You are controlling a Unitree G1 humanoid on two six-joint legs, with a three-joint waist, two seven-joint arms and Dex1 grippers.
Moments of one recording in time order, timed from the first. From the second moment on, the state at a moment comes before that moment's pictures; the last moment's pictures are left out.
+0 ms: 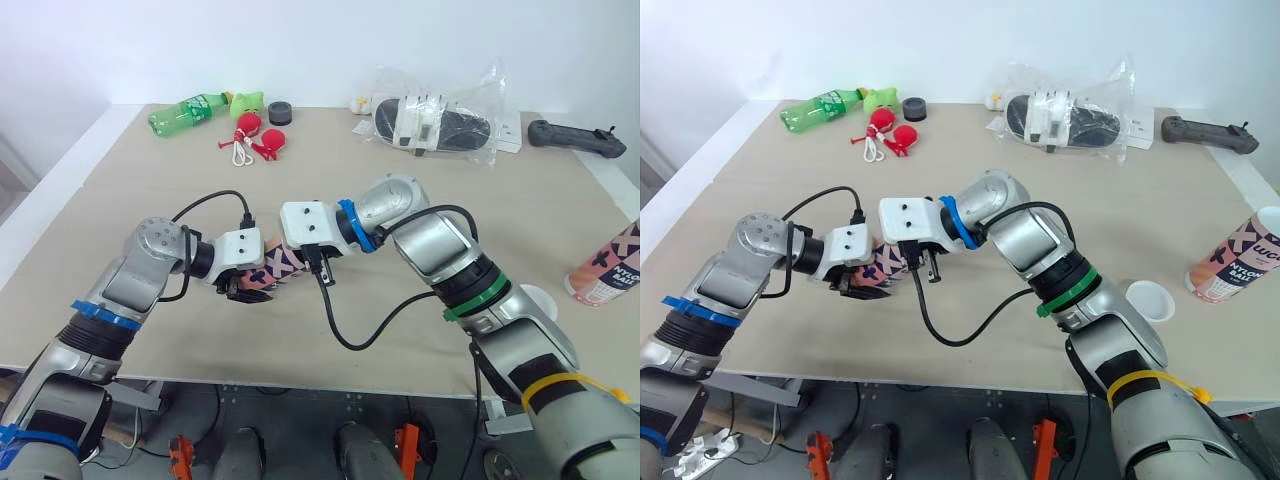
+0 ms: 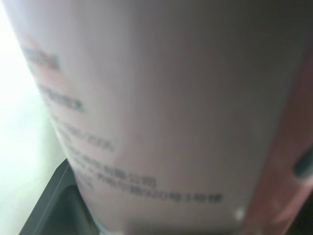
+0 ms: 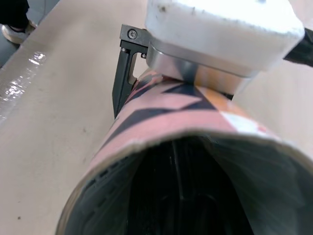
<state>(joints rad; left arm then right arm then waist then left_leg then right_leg) -0.70 0.69 -0.30 0.10 0.00 0.32 -1.29 -1.09 -0.39 0.55 0.16 -0.02 0.32 1.26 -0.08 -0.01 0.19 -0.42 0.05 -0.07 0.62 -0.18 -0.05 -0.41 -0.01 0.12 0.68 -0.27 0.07</state>
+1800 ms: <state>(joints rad) -0.44 0.13 -0.25 0.15 -0.17 0.10 -0.84 -1.20 -1.05 0.66 1.02 -0.40 -0.37 1.57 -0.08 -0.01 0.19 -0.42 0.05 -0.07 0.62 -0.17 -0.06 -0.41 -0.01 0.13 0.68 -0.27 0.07</state>
